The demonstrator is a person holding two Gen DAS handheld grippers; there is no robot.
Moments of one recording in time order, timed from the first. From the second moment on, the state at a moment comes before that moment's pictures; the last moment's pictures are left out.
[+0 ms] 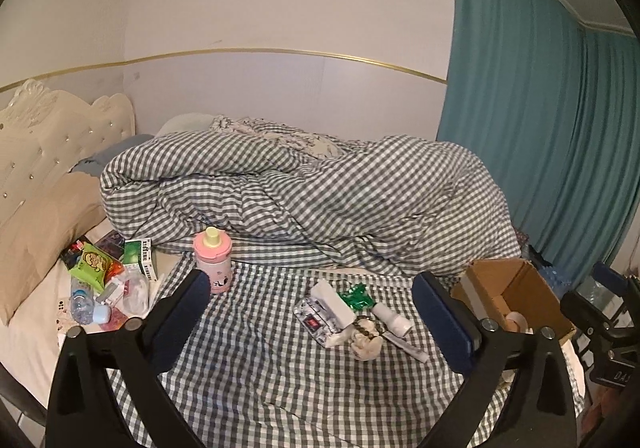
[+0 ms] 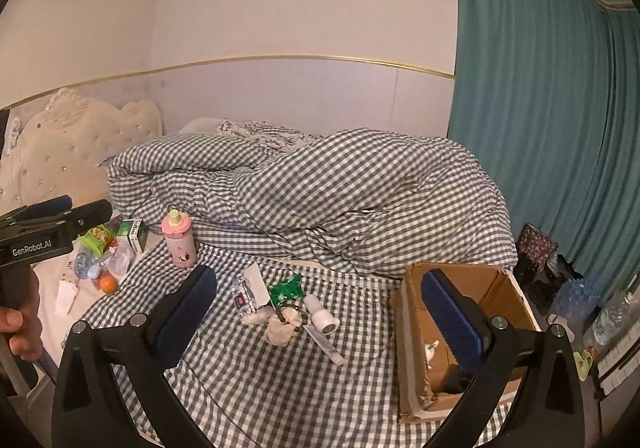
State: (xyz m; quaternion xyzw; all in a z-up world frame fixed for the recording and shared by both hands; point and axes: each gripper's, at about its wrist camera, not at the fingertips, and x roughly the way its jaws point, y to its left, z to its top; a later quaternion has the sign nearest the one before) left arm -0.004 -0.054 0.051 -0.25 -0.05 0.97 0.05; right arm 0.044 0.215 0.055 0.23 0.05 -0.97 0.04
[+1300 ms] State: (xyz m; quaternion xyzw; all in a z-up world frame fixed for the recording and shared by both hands) left arm -0.140 -0.028 -0.112 -0.39 -0.02 0.92 0.05; right arm -0.095 0.197 -0.112 0.38 0.04 -0.92 0.08
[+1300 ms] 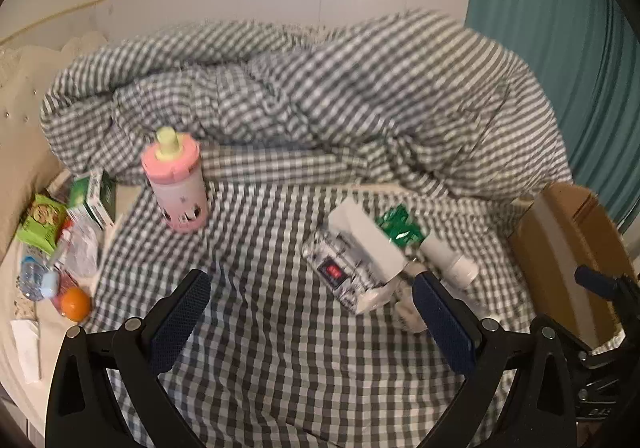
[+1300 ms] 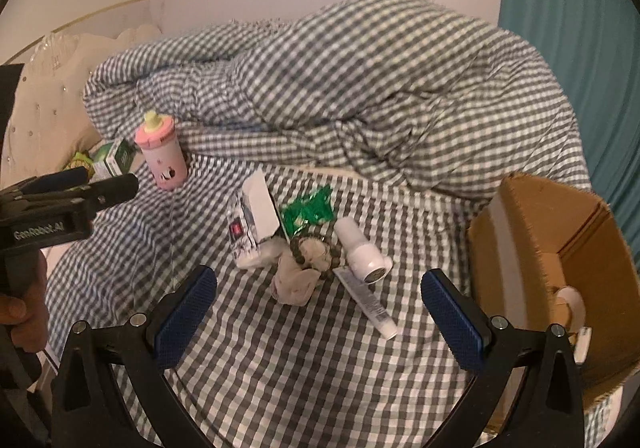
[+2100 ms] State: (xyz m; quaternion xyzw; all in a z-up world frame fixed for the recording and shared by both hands) left arm -0.219 0.016 -0.219 -0.47 0.01 0.88 0.08; right arm -0.161 0.196 -0.227 0.48 0.01 -0.87 0.12
